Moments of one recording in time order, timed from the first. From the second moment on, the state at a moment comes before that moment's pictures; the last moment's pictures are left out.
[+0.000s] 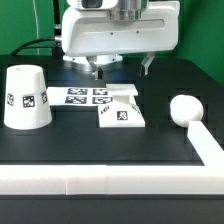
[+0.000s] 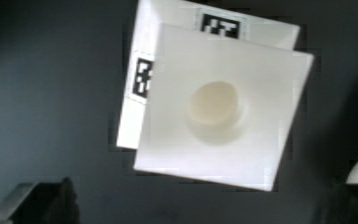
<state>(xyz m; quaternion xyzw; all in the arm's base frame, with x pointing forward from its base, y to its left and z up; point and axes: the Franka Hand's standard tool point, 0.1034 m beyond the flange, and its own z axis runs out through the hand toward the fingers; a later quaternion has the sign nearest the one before) 0.461 0.024 0.087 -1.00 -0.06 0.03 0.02</state>
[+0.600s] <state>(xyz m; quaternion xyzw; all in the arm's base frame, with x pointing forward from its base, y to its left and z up) 0.453 0.023 0.069 -1.00 -0.03 0.03 0.02</state>
